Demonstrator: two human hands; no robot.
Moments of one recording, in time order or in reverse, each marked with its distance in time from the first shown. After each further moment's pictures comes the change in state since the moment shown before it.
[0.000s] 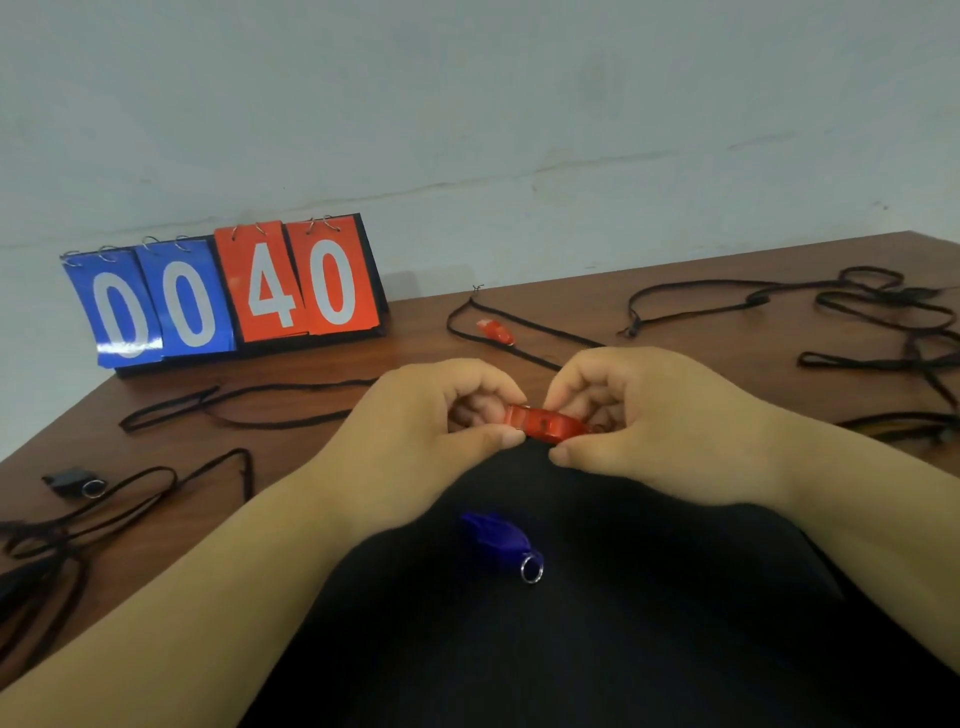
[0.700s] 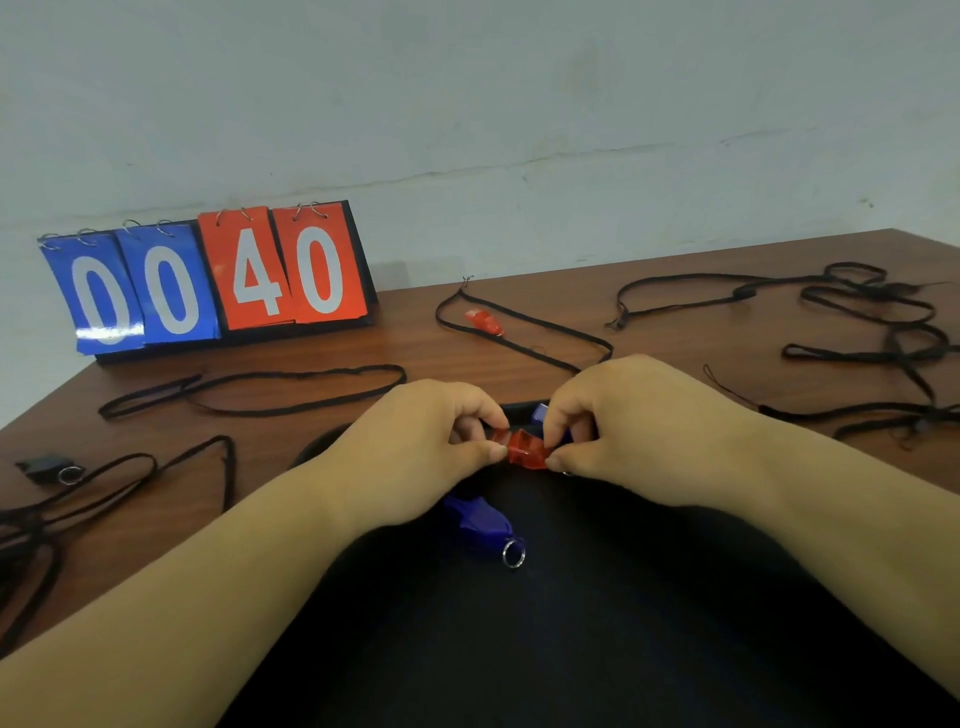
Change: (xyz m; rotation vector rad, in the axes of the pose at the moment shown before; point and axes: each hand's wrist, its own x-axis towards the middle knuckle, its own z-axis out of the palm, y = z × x) left_hand 0.008 -0.007 0.018 0.122 -0.175 -0.155; right_hand 0.007 0.012 0.006 -0.405 -0.061 0.014
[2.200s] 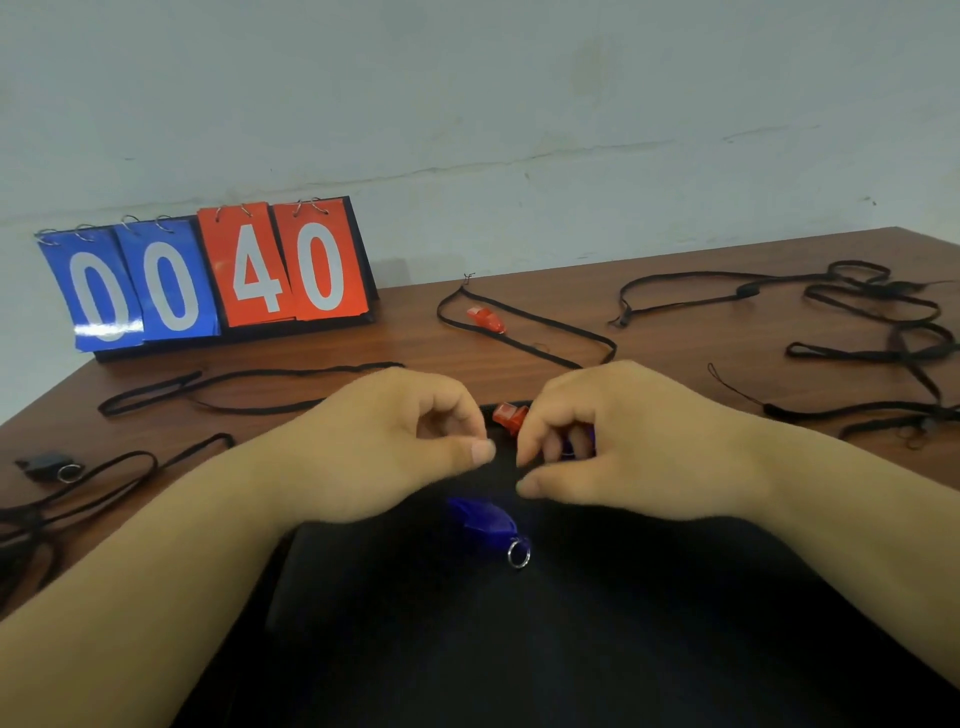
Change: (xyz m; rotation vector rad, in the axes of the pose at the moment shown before) left_hand -0.018 -0.003 -0.033 -0.048 -0.106 0.064; right_hand -0.007 -0.008 0.000 0.193 0.011 -0.231
